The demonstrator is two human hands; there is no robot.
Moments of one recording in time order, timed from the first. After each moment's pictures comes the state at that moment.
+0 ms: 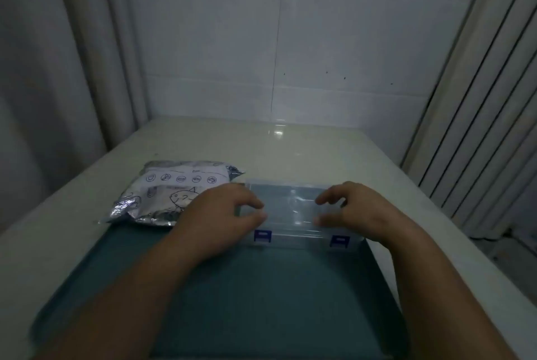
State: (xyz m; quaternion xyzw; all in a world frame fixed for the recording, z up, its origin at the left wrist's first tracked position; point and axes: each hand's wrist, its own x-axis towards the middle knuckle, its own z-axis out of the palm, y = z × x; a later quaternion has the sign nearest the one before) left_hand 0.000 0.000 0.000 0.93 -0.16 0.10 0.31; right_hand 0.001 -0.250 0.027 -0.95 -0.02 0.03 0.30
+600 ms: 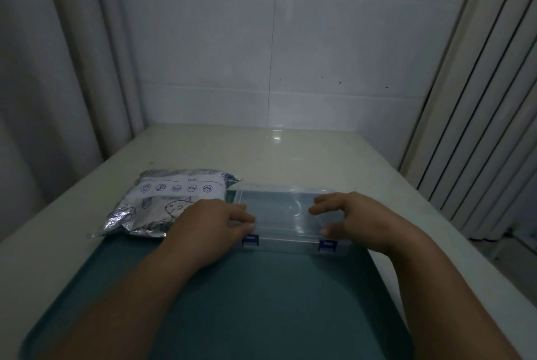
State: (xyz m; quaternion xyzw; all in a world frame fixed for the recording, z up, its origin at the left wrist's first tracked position) left_hand 0.004 0.002 0.001 0.96 -0.11 0.03 0.25; right_hand -0.001 -0.255 0.029 -0.96 -0.07 0.07 0.25
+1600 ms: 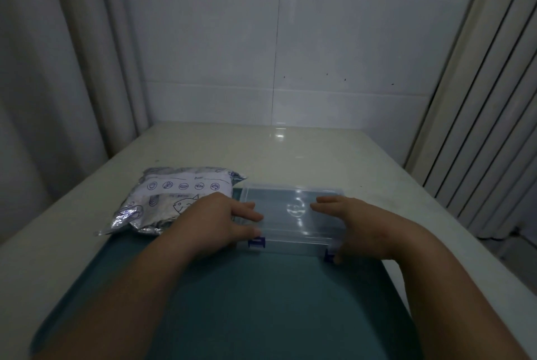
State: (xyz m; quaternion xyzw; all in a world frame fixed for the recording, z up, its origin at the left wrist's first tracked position) left_hand 0.012 0.010 0.010 0.94 -0.14 -0.07 0.29; right_hand -0.005 -0.247 0.028 -0.98 -0.13 0.11 0.09
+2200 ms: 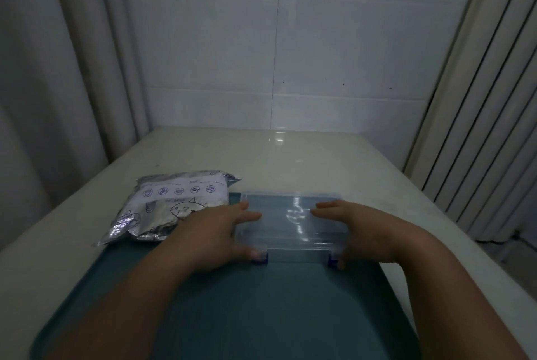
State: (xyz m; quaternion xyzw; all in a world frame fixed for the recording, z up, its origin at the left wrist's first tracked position) left_hand 0.000 0.009 0.010 0.97 -0.16 -0.07 0.20; right_hand -0.005 -0.256 0.028 -0.98 -0.13 0.11 0.13
